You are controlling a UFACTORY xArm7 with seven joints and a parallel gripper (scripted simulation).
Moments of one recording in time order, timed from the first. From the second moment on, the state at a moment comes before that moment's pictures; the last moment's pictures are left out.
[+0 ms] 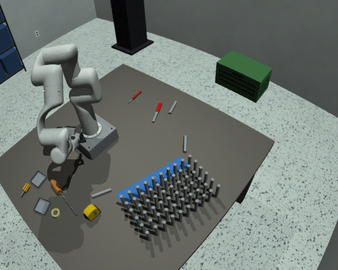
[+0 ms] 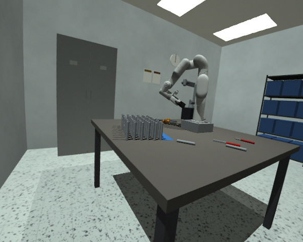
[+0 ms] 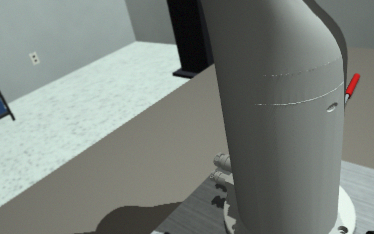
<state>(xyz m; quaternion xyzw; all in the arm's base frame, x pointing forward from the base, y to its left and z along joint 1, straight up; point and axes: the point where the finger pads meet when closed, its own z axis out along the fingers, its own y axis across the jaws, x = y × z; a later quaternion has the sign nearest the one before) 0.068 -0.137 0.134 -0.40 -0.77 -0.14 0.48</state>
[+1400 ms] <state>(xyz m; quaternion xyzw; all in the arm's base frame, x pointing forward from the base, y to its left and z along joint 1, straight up) 0.100 -0.333 0.057 -0.10 -0.99 -0.06 0.04</state>
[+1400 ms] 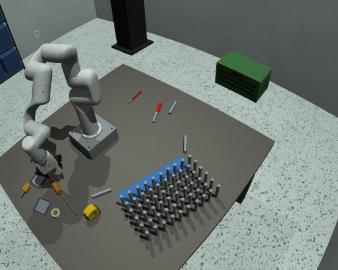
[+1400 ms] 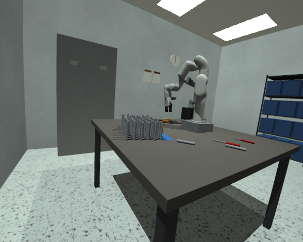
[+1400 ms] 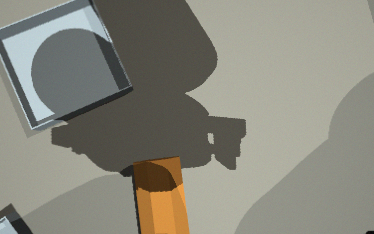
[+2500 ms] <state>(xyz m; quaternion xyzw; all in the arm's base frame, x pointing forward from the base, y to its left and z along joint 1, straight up) 0.092 -0.371 0.061 -0.05 -1.00 0.00 0.00</state>
